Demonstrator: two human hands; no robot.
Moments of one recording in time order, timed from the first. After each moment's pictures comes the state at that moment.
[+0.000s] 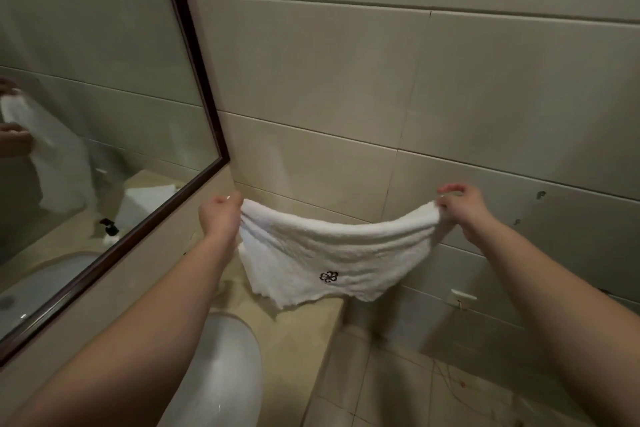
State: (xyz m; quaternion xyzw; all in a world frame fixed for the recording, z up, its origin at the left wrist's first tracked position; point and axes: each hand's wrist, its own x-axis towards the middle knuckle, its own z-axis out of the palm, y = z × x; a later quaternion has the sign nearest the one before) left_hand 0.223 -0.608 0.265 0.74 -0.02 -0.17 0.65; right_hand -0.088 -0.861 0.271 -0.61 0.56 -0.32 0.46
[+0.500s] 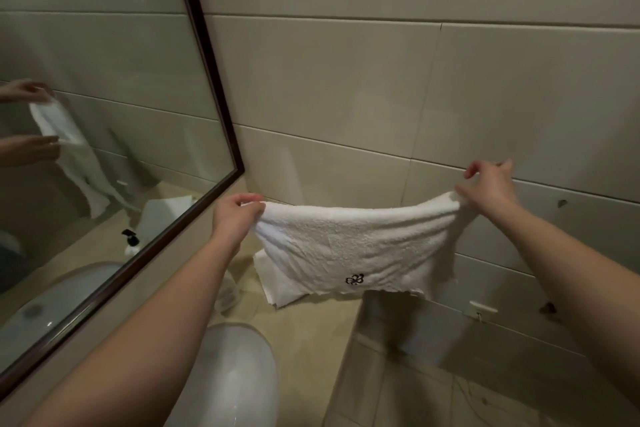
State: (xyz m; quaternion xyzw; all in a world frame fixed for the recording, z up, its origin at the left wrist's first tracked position) left_hand 0.231 -0.597 0.291 0.77 -0.18 -0.16 0.59; right_hand -0.083 -0.880 0.319 -0.76 0.56 -0.25 0.20
